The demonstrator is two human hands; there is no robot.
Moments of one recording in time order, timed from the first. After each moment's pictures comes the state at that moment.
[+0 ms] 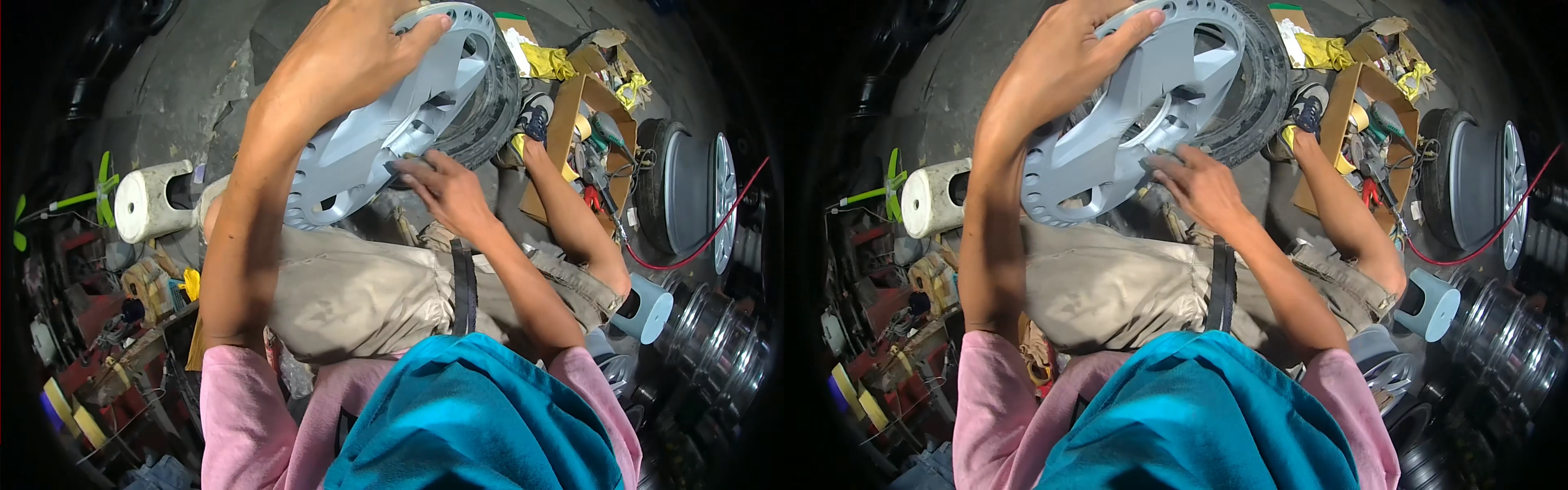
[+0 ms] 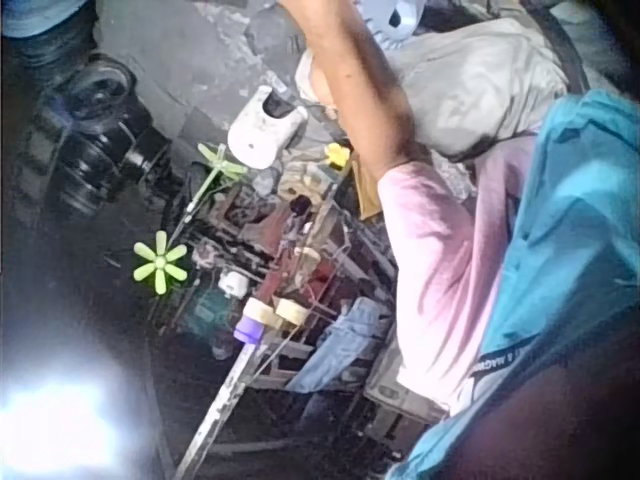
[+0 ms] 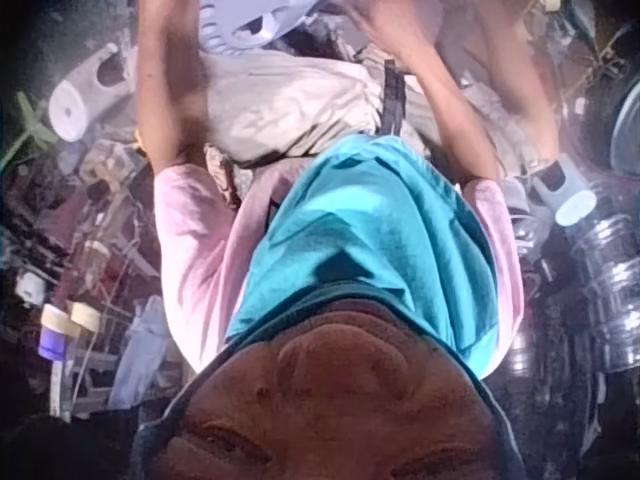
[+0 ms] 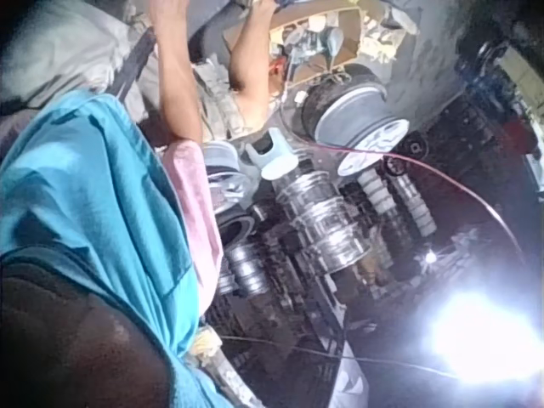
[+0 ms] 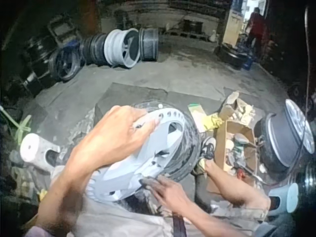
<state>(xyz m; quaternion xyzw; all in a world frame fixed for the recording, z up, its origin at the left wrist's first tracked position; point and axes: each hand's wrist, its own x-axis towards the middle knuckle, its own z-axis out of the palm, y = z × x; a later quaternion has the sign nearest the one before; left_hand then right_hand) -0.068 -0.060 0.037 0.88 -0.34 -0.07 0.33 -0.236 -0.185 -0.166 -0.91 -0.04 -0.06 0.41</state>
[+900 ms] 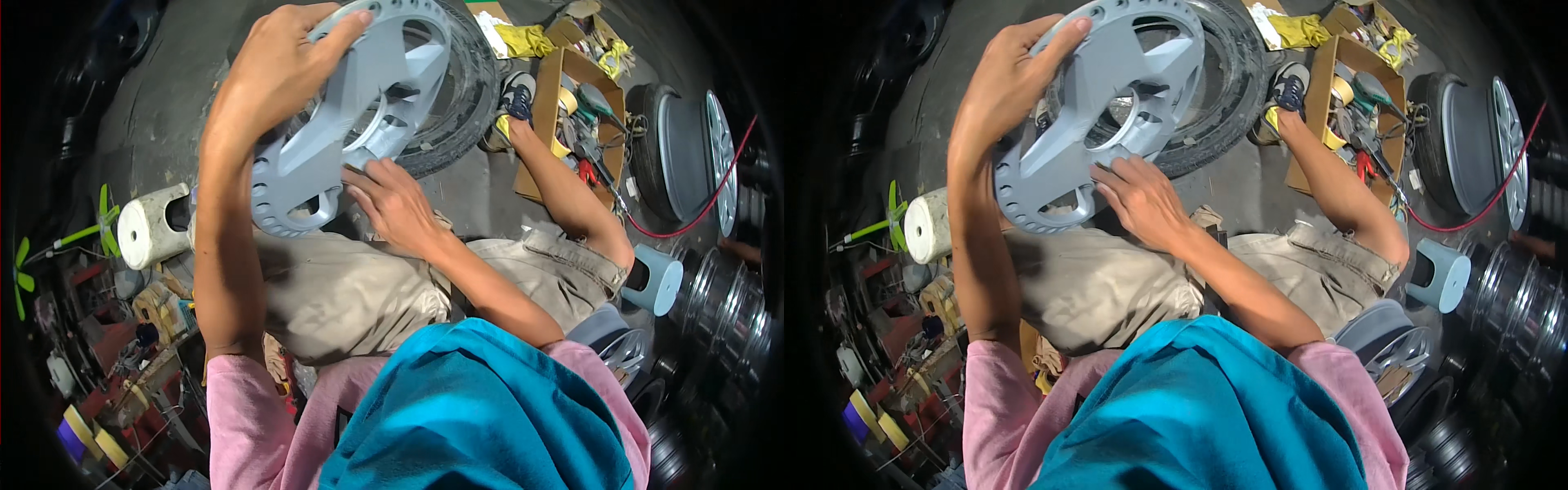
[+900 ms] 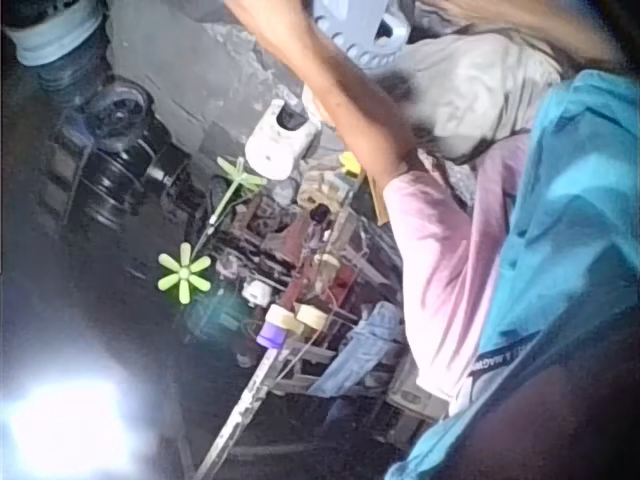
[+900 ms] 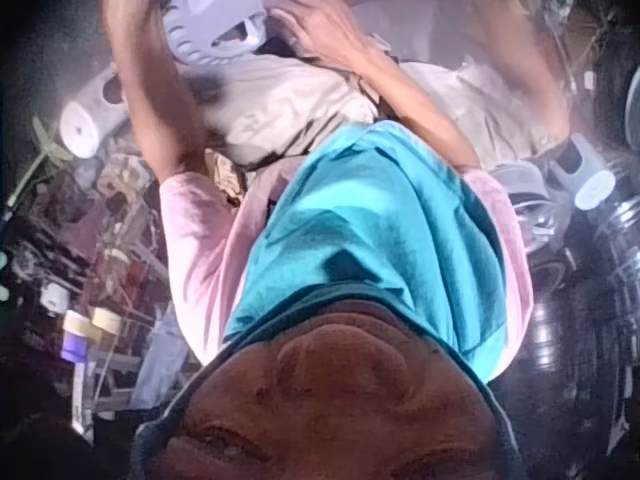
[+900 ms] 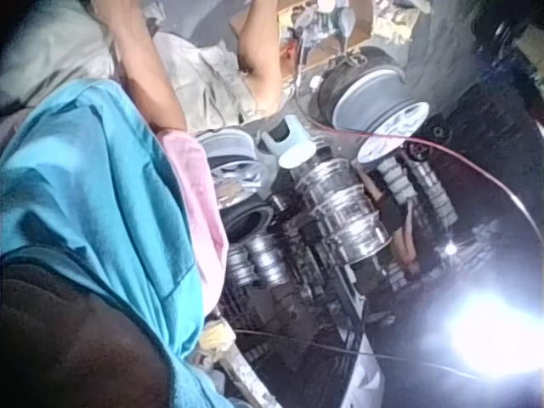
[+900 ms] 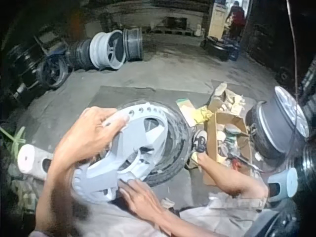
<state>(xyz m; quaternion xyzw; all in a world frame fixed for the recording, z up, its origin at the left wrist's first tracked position) -0.056 -0.049 0.016 0.87 -0.35 -0.09 0.35 -0.240 -0.128 -0.161 -0.88 -0.04 -0.13 0.46</state>
